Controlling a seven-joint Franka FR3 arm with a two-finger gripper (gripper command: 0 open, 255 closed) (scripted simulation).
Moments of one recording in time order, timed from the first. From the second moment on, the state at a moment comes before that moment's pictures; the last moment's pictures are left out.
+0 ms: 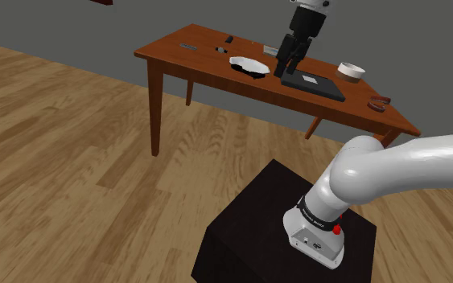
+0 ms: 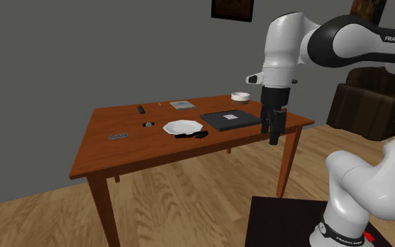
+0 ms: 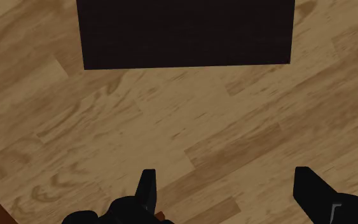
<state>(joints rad) -0.02 -0.79 -0.07 -2.29 0.02 1.50 -0.07</state>
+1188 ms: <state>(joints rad) -0.05 -0.30 -0.21 -2.07 -0.18 1.78 -0.33</state>
